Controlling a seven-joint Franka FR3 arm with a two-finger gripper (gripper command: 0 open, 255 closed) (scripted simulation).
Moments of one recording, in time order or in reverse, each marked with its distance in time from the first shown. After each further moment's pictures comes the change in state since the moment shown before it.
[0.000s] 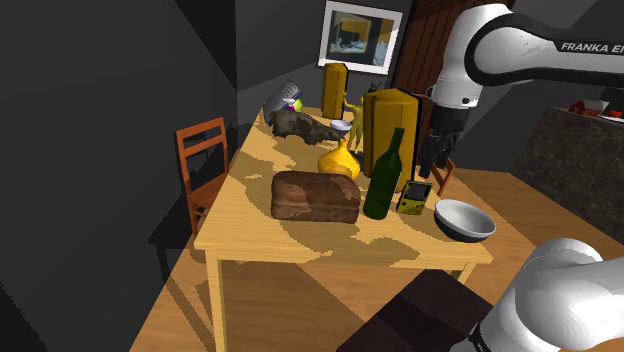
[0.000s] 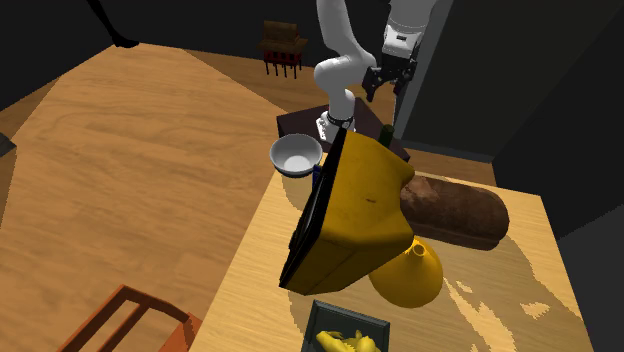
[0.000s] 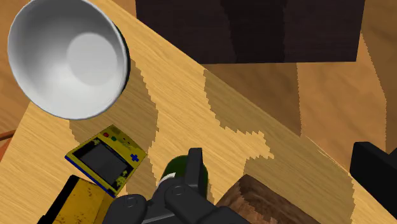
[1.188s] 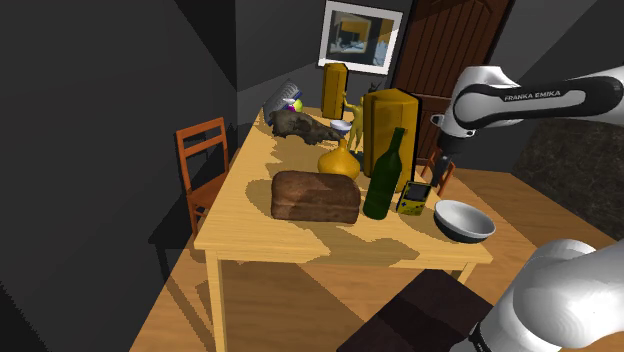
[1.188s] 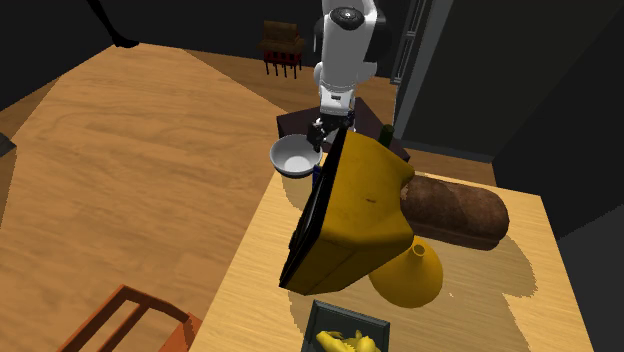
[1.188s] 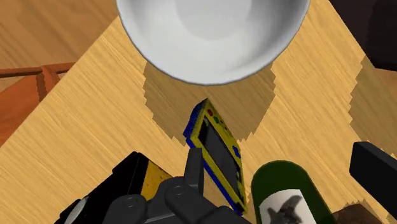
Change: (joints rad) arm -0.040 0.186 -0.381 -0.088 -0.250 0.408 -0.512
